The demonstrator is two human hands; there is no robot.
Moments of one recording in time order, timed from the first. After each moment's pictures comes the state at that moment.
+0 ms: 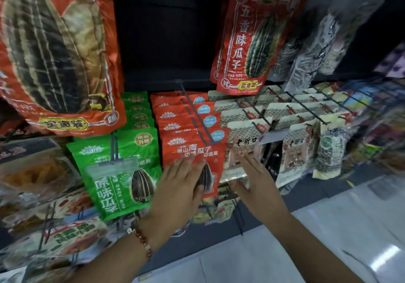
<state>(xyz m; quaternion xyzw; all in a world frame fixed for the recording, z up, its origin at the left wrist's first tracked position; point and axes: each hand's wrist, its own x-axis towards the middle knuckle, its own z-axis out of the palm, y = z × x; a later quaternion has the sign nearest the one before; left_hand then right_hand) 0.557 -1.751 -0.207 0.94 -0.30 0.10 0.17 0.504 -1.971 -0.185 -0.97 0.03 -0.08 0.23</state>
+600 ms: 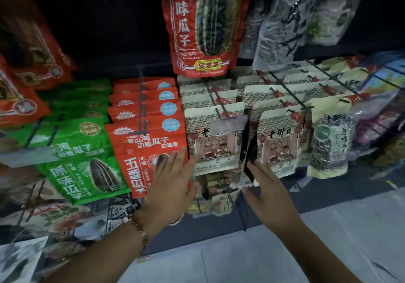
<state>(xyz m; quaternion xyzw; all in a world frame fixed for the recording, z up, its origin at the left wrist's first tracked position) 0.538 -1.892 -0.222 0.97 -0.22 0.01 0.12 0.479 -2.137 -0.230 -0.95 0.04 -0.01 0.32</state>
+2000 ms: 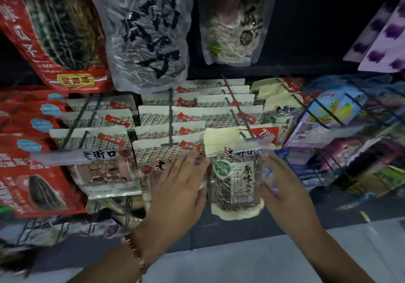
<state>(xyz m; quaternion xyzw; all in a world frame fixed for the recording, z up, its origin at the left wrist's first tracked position) 0.557 -2.228 -0.201 0.96 -0.21 0.09 0.14 0.533 -2.473 -0.187 -0.93 0.01 -0.07 0.35</state>
